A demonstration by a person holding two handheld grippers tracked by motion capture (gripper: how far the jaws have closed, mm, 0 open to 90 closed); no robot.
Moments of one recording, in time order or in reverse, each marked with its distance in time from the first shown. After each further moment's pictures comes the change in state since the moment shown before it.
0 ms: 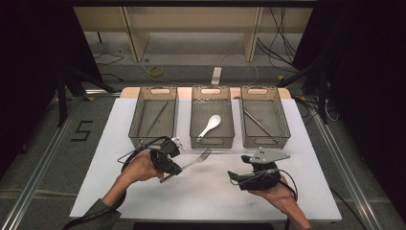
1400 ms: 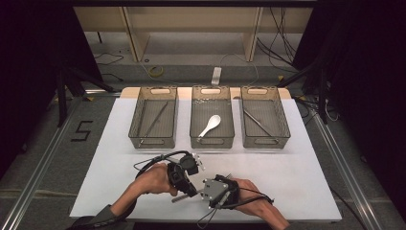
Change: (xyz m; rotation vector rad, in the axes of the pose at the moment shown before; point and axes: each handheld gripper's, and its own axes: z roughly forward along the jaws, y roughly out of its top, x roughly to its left) left arm -0.060 0.022 0.014 0.108 -0.203 0.134; right arm 0.082 0.000 0.067 0.213 0.071 -0.669
